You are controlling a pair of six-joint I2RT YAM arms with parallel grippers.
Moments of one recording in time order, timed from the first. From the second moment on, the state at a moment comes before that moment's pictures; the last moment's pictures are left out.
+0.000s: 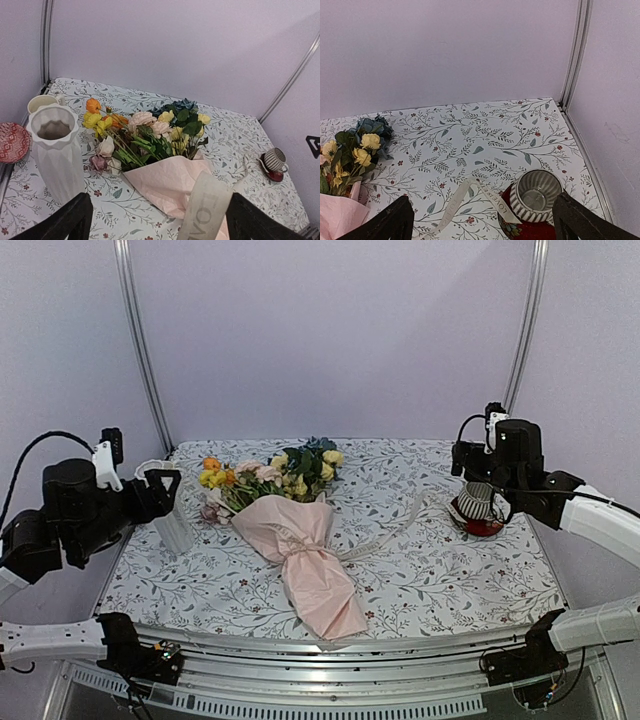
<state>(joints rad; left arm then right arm) -0.91 0.62 0.87 -0.61 -0.65 -0.59 0.51 1.13 0.89 -0.13 0.51 0.25</state>
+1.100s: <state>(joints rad) -0.80 0.87 0.82 -0.47 -0.30 -0.55 0.51 1.20 0.87 -0.07 0.17 0.26</state>
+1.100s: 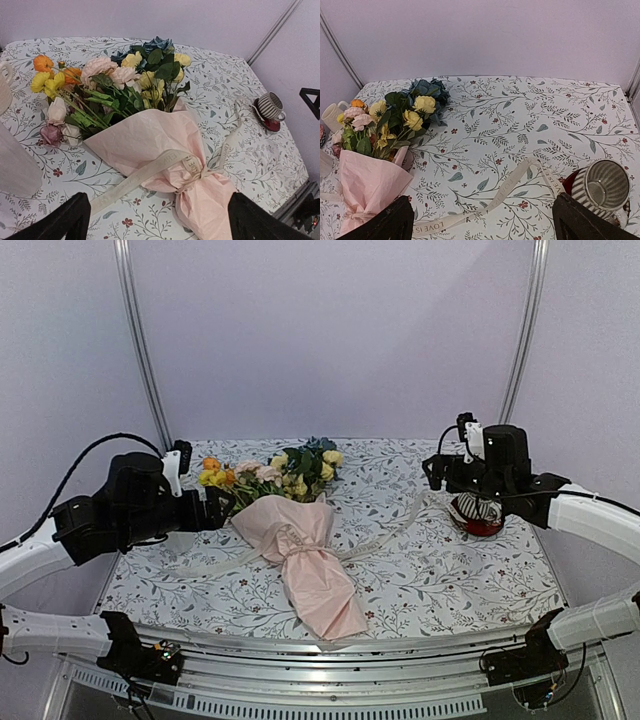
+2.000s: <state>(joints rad) -0.76 0.99 0.67 -0.33 -0.18 -0.60 0.51 1.30 0.88 -0.05 -0.02 0.30</state>
